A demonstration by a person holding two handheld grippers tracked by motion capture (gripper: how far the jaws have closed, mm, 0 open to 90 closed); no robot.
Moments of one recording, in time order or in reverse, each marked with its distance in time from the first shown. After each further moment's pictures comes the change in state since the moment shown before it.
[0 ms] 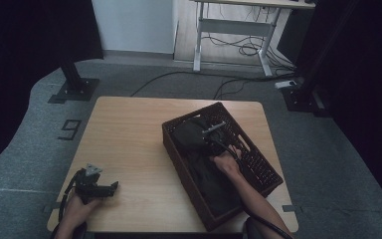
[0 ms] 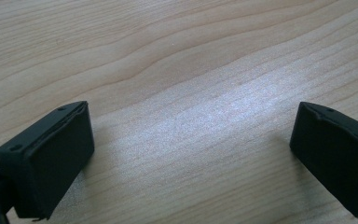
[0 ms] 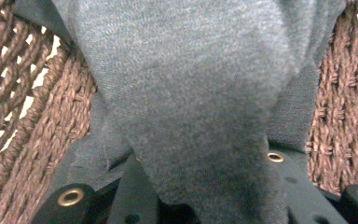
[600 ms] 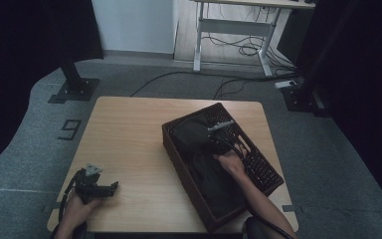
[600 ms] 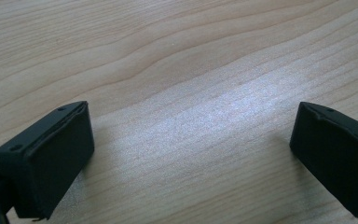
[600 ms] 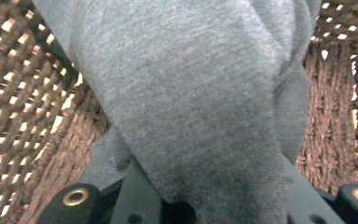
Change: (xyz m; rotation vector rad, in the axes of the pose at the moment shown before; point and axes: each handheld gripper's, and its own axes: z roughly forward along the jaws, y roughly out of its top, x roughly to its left) left arm 0.000 0.000 0.000 0.000 0.000 0.000; right arm -0.001 -0.001 -0.031 -0.115 0.027 0.004
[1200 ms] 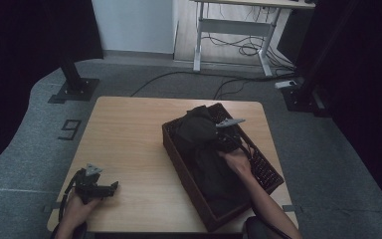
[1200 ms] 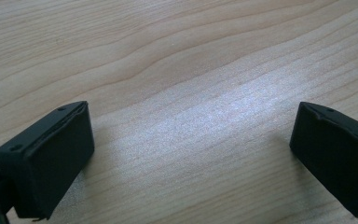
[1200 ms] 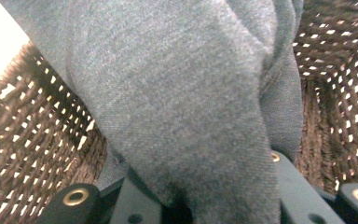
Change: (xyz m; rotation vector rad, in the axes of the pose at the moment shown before) left arm 0.000 0.000 0.000 0.000 0.000 0.000; right arm -0.001 0.005 -0.038 -0.121 0.005 0.012
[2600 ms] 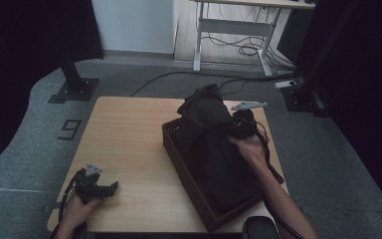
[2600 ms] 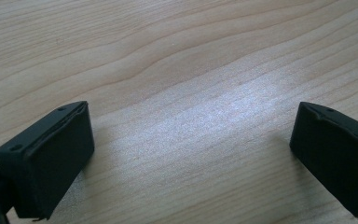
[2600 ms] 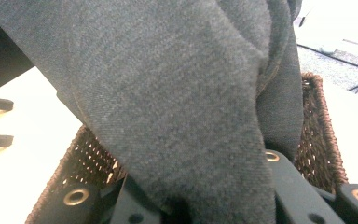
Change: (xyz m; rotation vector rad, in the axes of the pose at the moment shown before) left arm 0.000 0.000 0.000 0.001 0.000 0.000; right arm -0.004 0.045 -0.073 -0.129 0.008 0.038
